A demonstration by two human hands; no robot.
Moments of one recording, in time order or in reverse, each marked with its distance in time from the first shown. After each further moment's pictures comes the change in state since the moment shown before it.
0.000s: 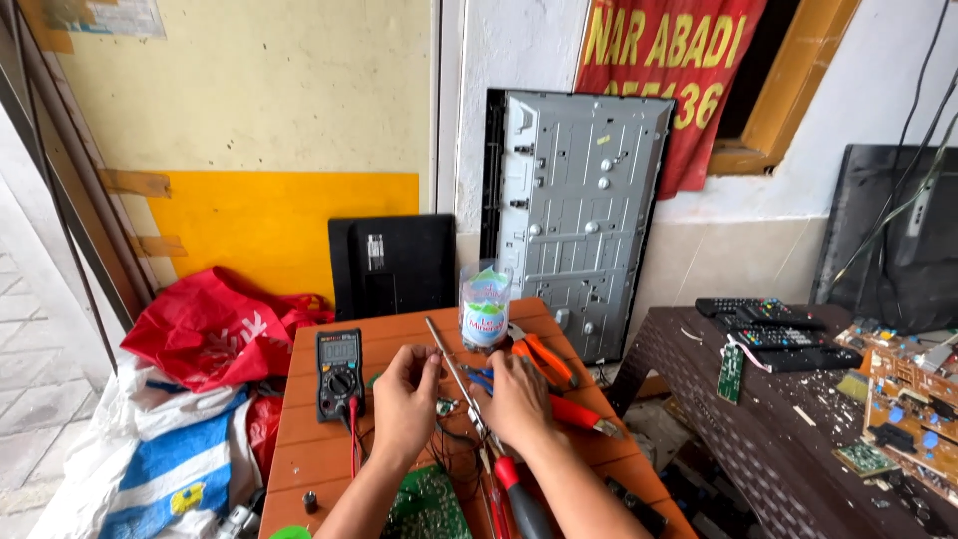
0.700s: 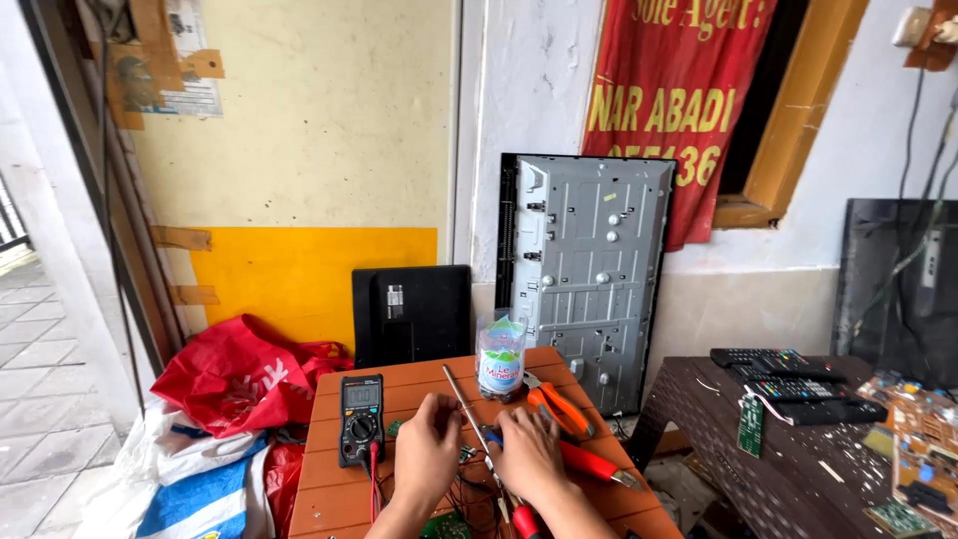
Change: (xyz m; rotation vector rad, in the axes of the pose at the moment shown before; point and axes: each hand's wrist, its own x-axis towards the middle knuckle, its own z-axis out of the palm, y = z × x) left_hand 0.009 -0.007 -0.003 0.301 -0.067 -0.079; right_hand 0.000 -0.010 0.001 -0.117 -0.135 0.004
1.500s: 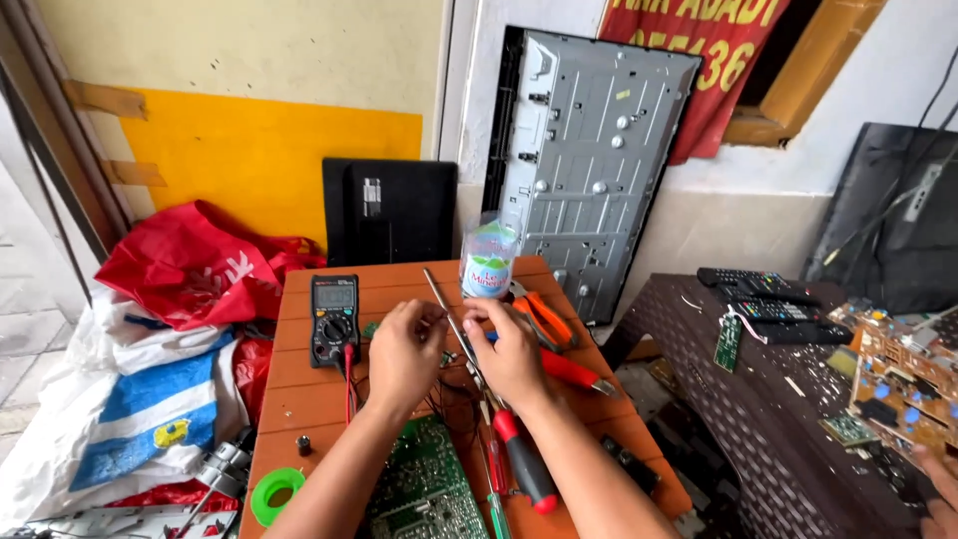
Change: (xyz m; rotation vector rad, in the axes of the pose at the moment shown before) left_hand 0.005 -0.022 0.004 0.103 0.076 0.203; right_hand 0.005 0.002 0.013 0.507 0.679 -0.498
